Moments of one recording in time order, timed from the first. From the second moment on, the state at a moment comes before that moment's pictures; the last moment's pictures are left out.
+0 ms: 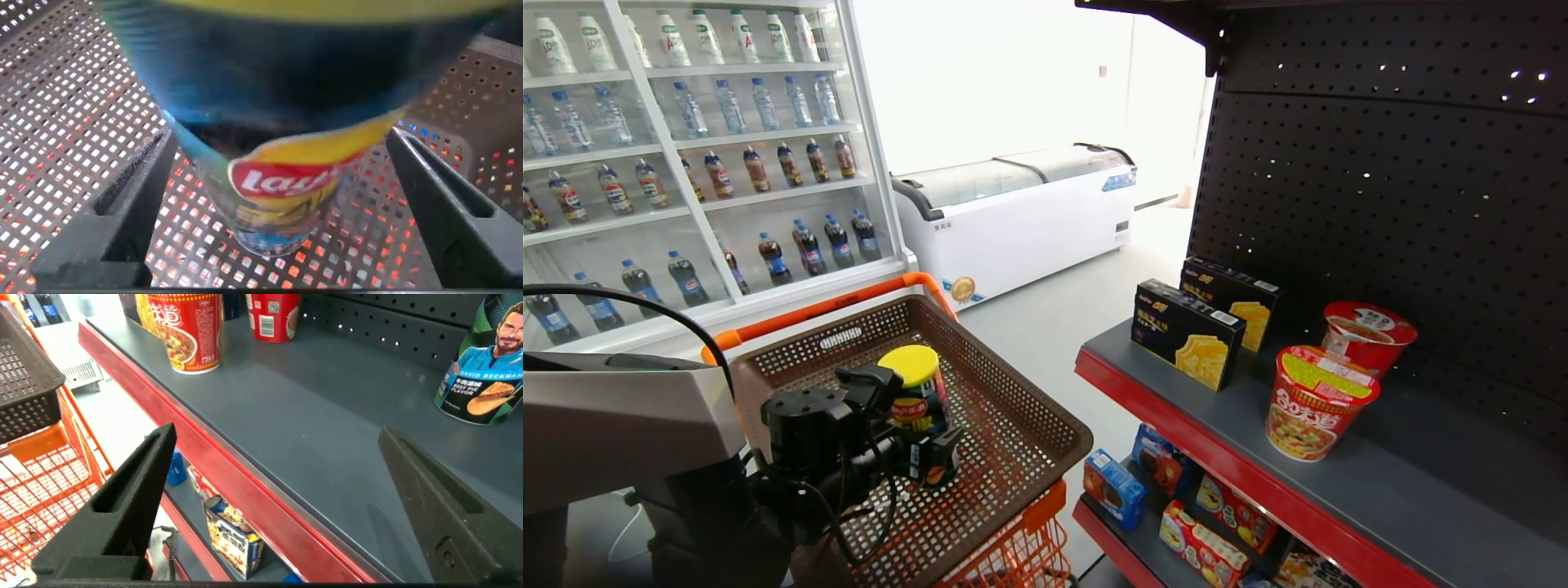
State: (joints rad) left arm -0.22 2.20 -0.42 -1.42 -0.08 0.02; right arm -0.01 0.00 0.00 0.00 -0.01 0.00
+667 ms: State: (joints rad) left arm -0.22 2.19 -0.40 -1.44 -0.04 0.01; right arm -0.01 0.00 0.00 0.00 -0.01 0.00
